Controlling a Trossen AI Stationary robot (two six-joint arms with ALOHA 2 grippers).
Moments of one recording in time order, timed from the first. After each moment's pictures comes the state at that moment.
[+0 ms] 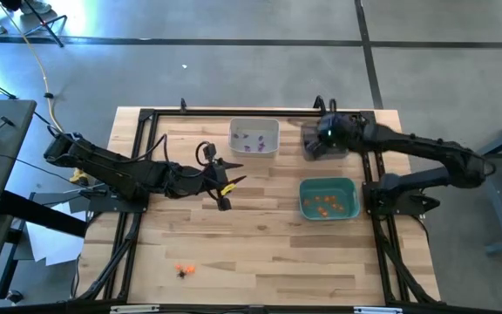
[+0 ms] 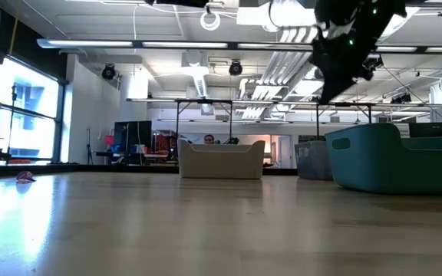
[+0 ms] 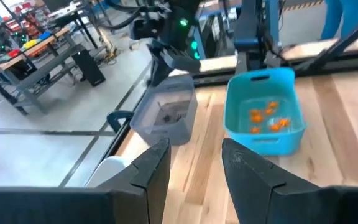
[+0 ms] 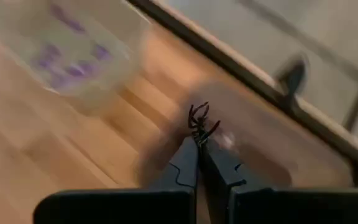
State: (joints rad) left arm -0.26 1.30 1.01 -0.06 -0.65 0.12; right arm -0.37 1.14 0.90 -0.67 0.42 0.33
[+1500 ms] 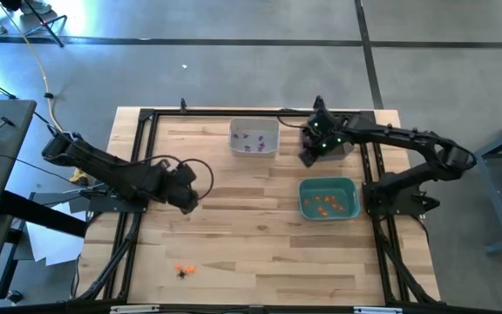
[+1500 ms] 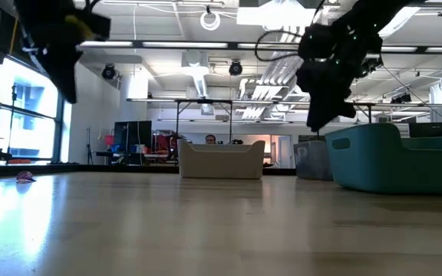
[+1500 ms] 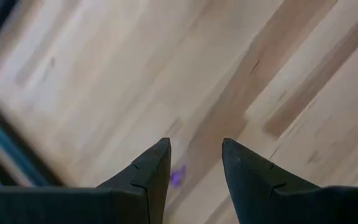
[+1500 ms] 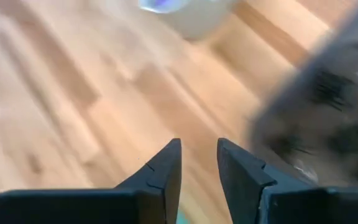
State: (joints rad) left arm -0.31 1.27 0.96 -1.19 -0.48 -0.93; right arm -0.55 1.35 0.90 -0.65 -0.25 0.30
